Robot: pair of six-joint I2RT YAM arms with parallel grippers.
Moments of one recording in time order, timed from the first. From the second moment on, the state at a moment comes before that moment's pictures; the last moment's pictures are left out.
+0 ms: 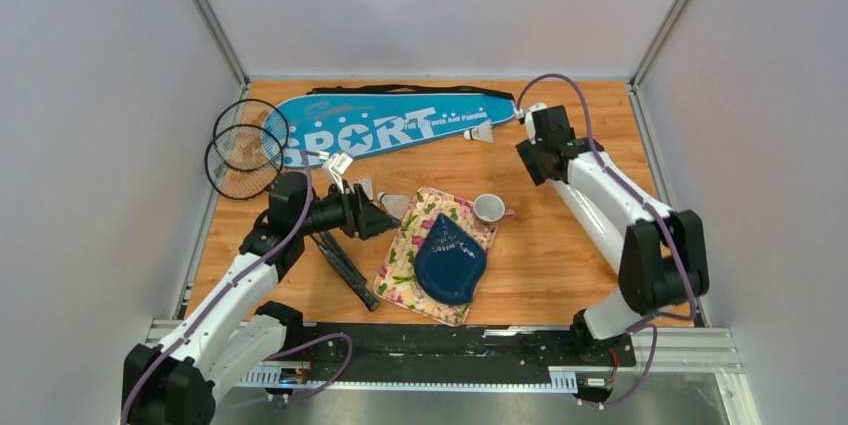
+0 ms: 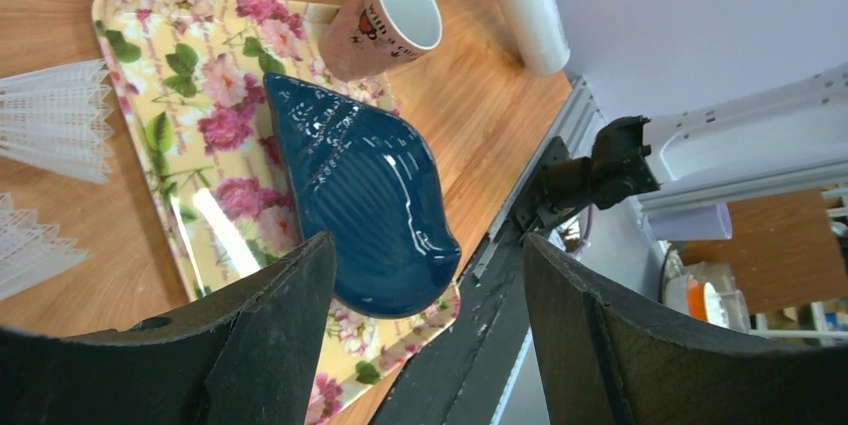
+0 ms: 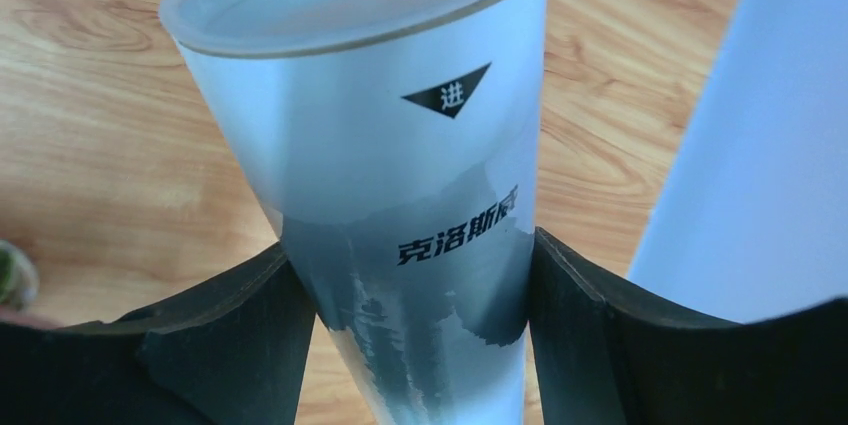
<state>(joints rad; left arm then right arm) -0.34 0.84 0.53 -0.03 0.75 -0.57 0.26 1.61 1.16 -0.53 0.32 -0.28</state>
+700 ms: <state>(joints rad) -0.46 0.91 0.61 0.15 0.83 -0.64 0.94 0.97 0.79 -0.50 0.48 -0.24</state>
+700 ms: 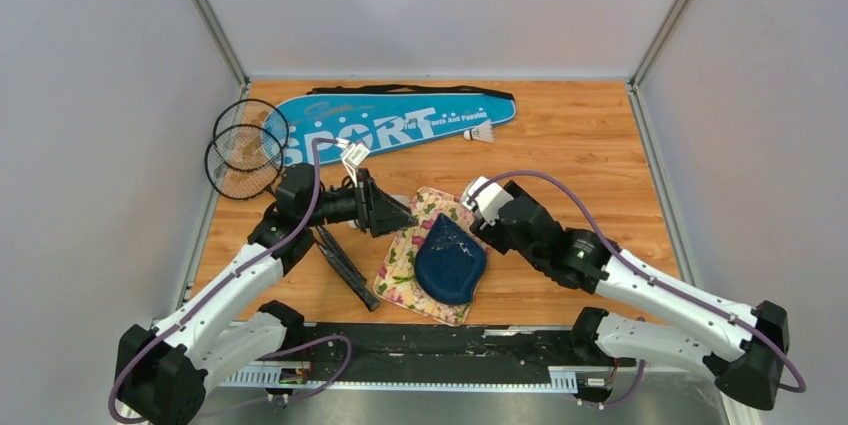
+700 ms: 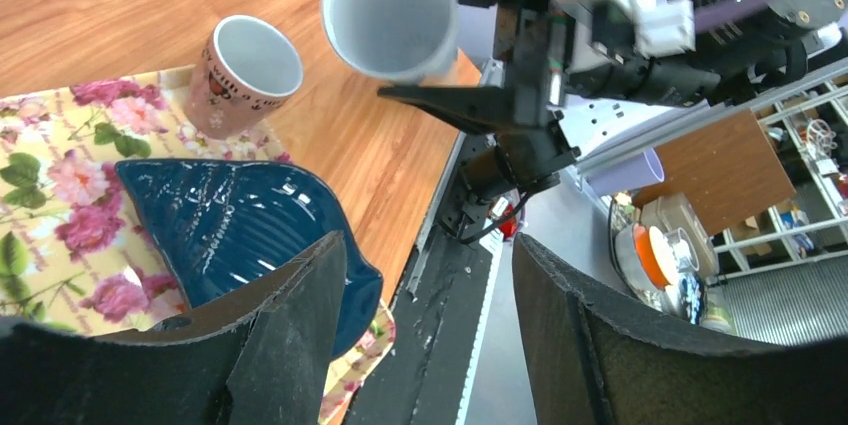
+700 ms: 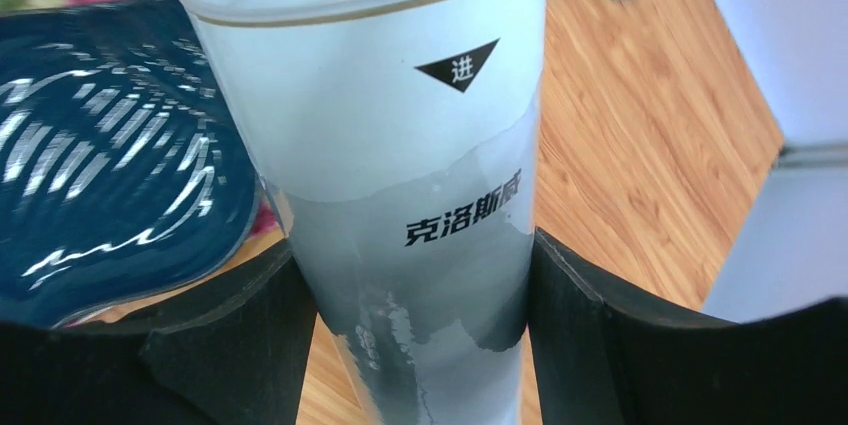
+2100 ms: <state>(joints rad) -0.83 1.25 0.92 0.06 0.60 -0.43 1.07 0.83 0.75 -0.53 0.41 -0.26</state>
